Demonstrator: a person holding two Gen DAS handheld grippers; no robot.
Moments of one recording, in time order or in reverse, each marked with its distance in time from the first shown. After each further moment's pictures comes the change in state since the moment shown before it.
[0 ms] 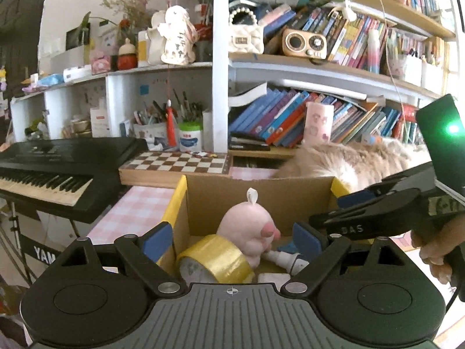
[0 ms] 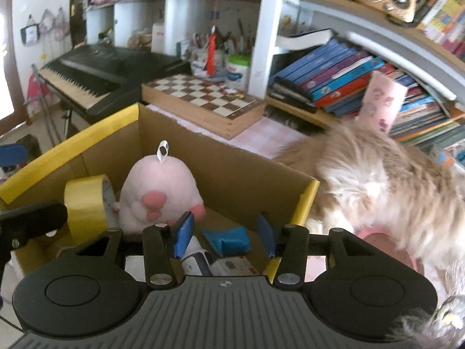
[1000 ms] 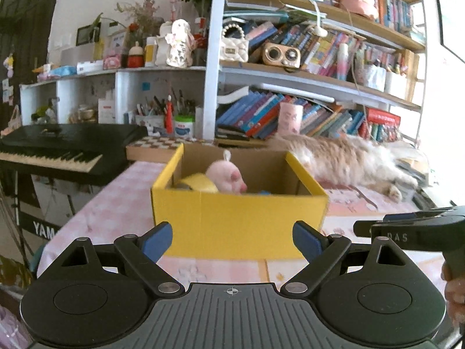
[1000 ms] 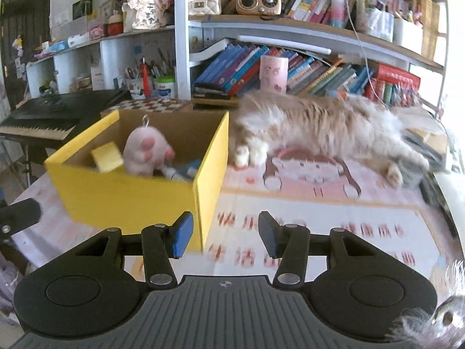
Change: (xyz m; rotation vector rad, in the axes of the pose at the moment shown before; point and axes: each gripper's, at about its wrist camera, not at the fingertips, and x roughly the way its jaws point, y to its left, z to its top) left arm -0.136 -0.014 -0.070 -0.041 -0.009 -0.064; right arm -0.161 0.051 -0.126 0.301 -0.093 -0.246
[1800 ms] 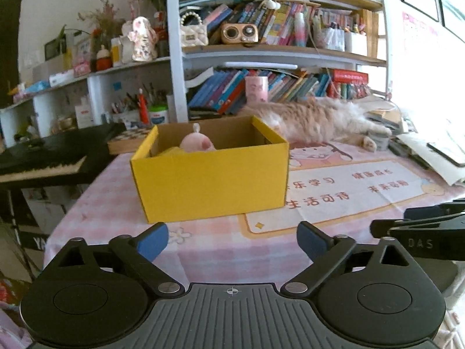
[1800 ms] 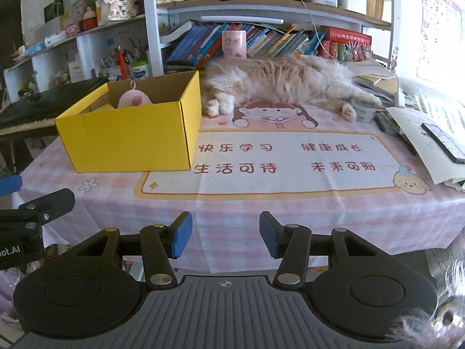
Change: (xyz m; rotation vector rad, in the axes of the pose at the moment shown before) left arm -0.031 -0.024 -0.035 0.166 0.058 -0.042; right arm -0.078 0.008 -0.083 0.123 0.050 -0.108
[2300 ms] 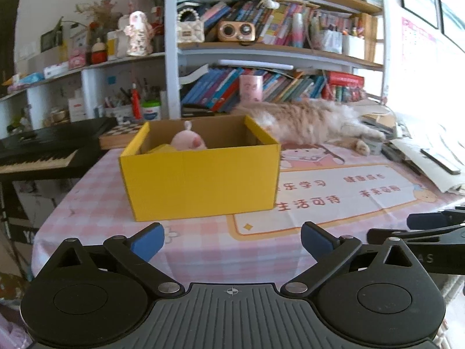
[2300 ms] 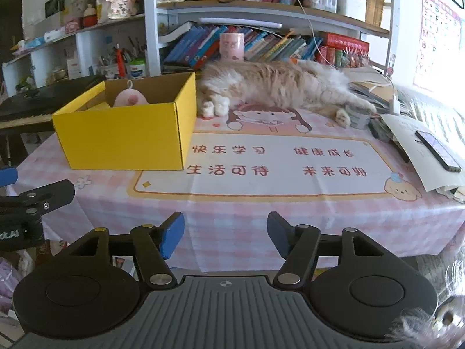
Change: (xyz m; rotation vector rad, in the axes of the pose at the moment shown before) left arm 0.004 -0.004 0.003 -0.026 0.011 -0.056; right arm -0.004 -0.004 -0.001 -0.027 0.001 -0.029
